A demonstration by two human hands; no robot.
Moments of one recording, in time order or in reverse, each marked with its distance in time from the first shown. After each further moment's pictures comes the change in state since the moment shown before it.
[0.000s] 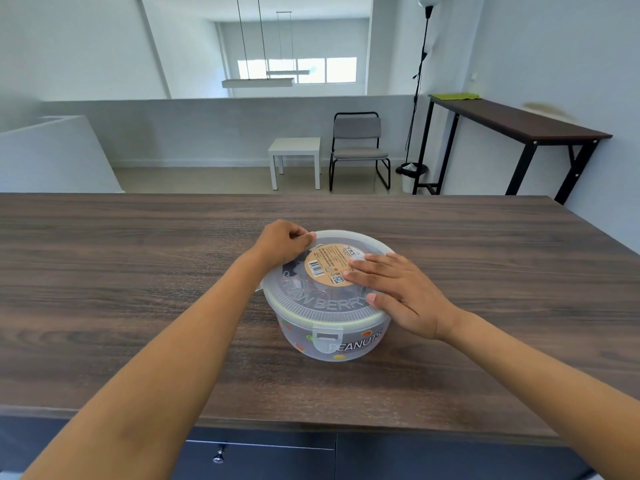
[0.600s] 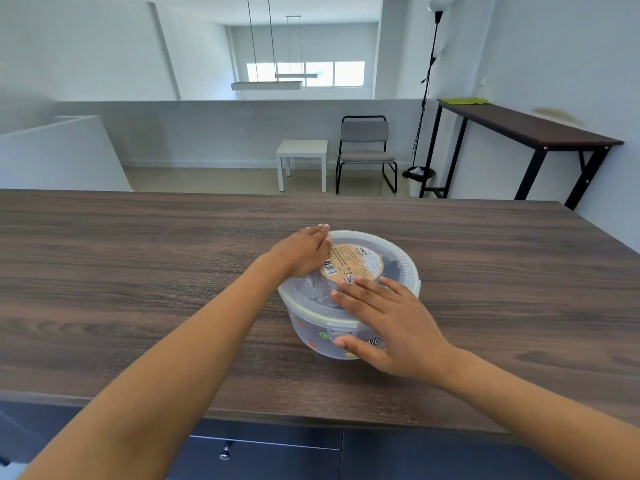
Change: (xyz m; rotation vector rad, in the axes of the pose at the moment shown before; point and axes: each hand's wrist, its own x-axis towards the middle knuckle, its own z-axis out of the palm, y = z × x) left_hand -0.020 0.013 0.003 0.420 -0.201 0.156; right_hand -0.014 -0.062 0.023 -0.276 0.138 -0.040
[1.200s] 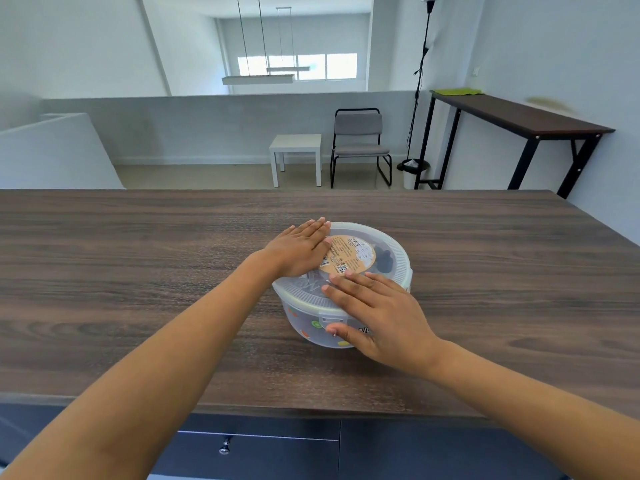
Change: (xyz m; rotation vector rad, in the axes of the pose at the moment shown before) left_hand -0.009 0.003 0.001 0.126 -0.106 0.064; right_hand 0.000 0.000 0.011 -0.047 0.128 -0.035
